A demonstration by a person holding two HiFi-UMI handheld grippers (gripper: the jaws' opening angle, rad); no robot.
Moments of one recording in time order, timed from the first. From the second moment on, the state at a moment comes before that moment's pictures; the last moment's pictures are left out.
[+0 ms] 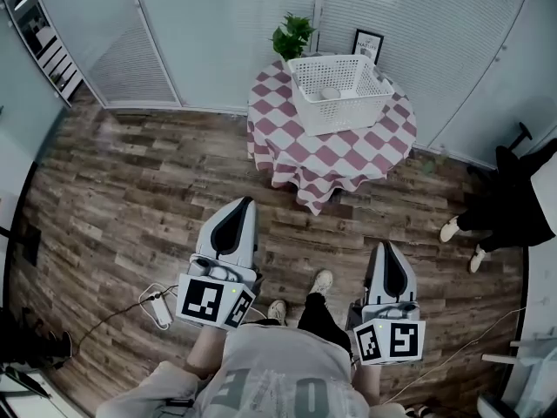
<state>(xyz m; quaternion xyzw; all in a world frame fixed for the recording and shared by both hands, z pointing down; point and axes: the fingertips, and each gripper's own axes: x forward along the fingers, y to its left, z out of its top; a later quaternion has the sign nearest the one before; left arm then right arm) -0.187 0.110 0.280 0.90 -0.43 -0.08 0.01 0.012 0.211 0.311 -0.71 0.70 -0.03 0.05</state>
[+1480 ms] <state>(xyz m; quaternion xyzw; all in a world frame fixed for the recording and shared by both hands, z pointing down) 0.021 -0.177 0.276 0.88 -0.47 -0.10 0.01 0.217 -0.090 0.321 -0.68 0.74 -0.04 0.01</state>
